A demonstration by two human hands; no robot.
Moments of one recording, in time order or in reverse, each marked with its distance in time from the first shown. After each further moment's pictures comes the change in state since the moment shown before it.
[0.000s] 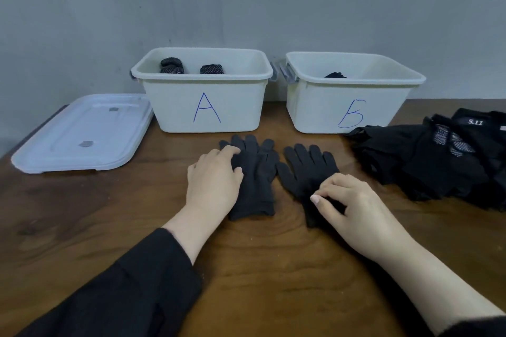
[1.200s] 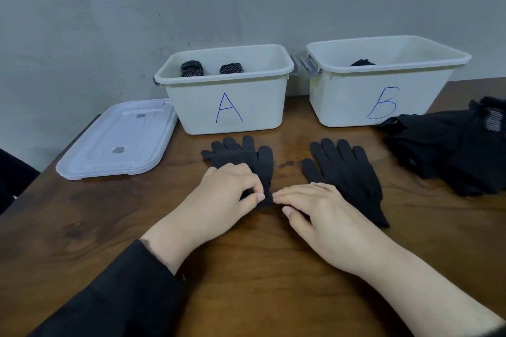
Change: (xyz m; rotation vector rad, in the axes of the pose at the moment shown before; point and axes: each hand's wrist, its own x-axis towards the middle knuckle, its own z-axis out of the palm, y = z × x) left_hand -0.023 -0.027 -0.051 0.037 -0.318 0.397; right_hand 0.021 -0.071 0.036 0.042 -0.241 -0.112
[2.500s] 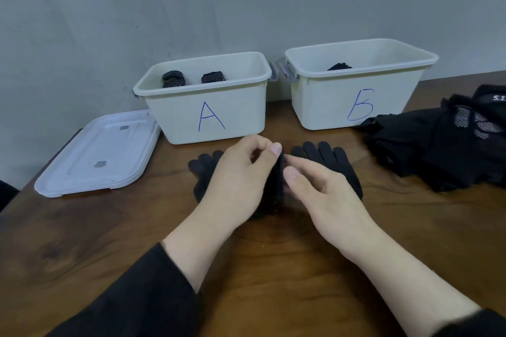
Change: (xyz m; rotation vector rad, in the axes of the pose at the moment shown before) left_hand 0.031 0.076 -0.008 -0.637 0.333 -0.241; right_hand 0.000 -0.003 -0.024 0.834 0.258 0.263
